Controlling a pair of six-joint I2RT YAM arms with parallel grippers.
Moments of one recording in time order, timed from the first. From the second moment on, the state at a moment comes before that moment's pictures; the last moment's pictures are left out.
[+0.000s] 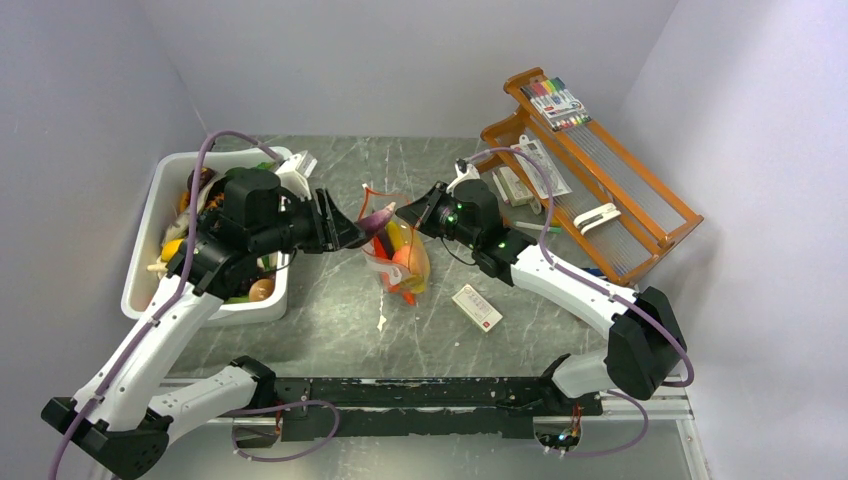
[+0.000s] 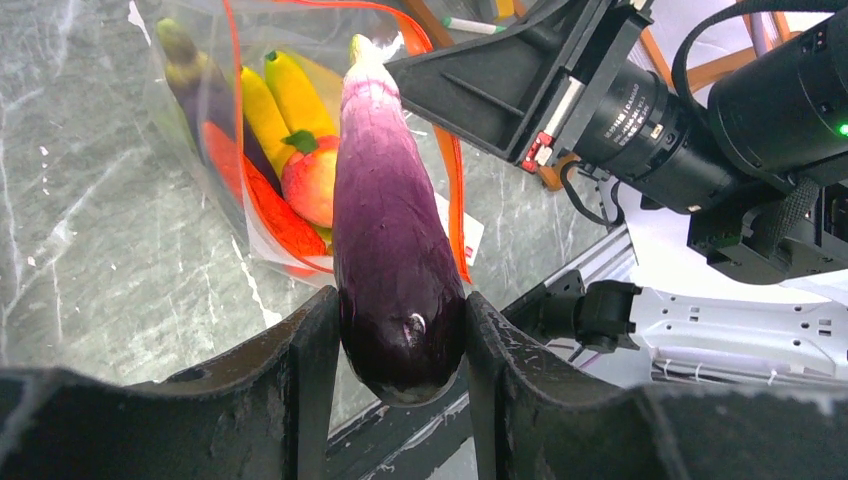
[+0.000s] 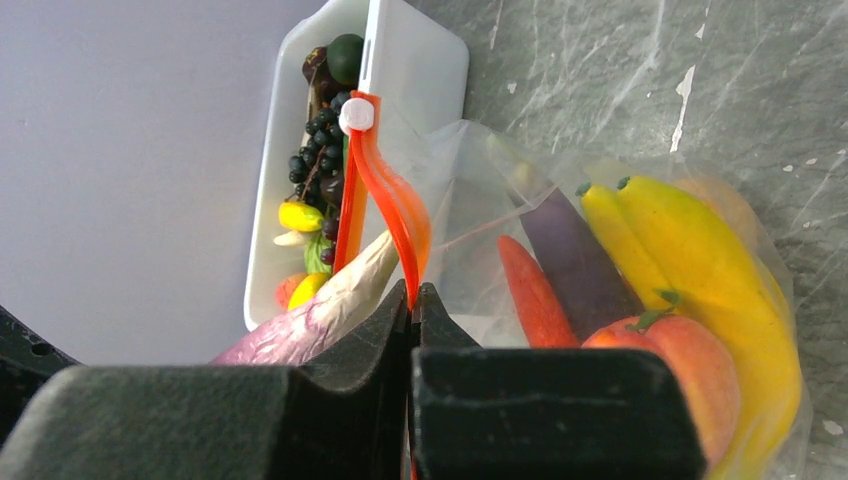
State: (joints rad) left arm -0.52 0.98 1.20 -0.68 0.26 -0.61; right arm 0.72 1.38 0.99 0.12 -0.03 0.96
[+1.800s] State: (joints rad) left arm -0.55 1.25 1.24 -0.59 0.16 -0.56; right arm 0.76 1.44 1.03 0.11 -0.06 0.92
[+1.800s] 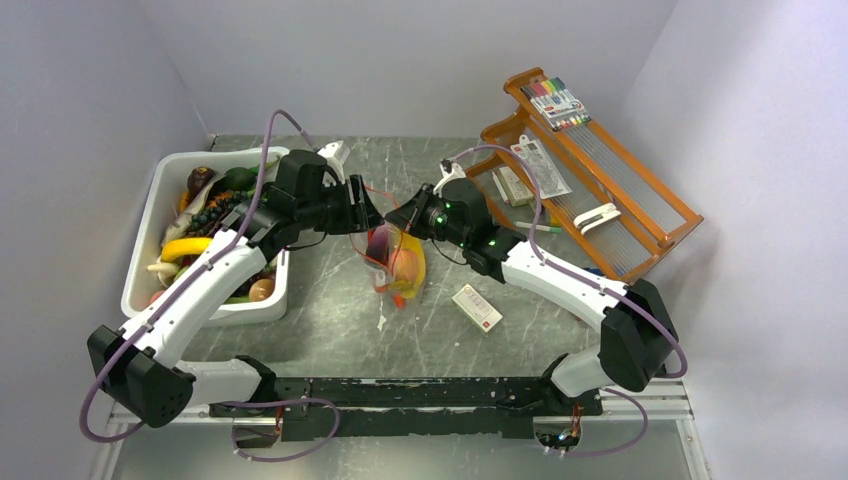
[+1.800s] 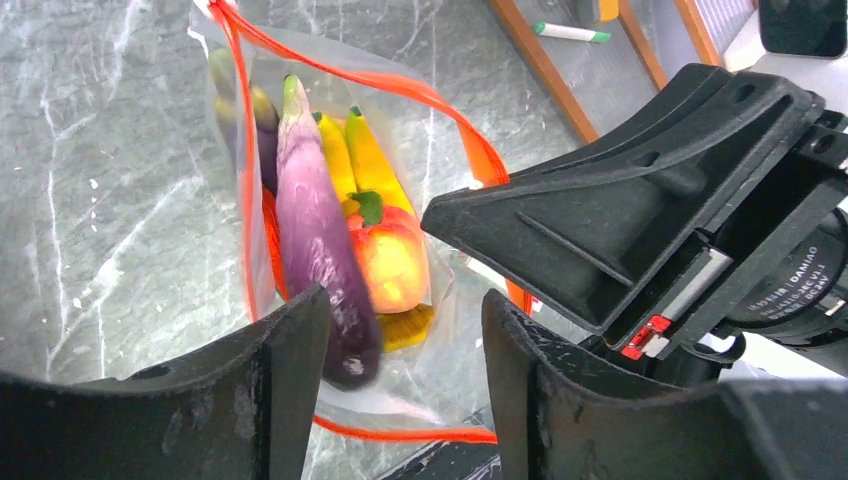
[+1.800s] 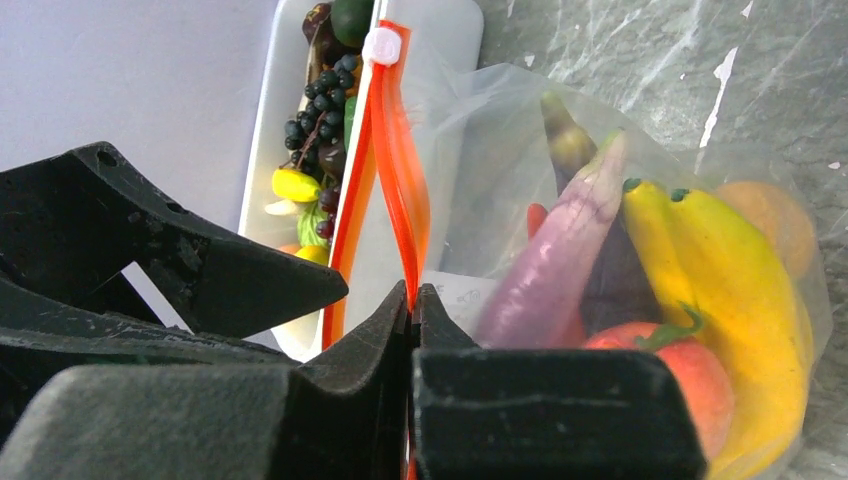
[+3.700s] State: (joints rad) left arm 0.14 1.19 1.00 -0.55 -0.04 -0.40; right arm 0.76 1.28 0.94 0.08 -0.03 0.70
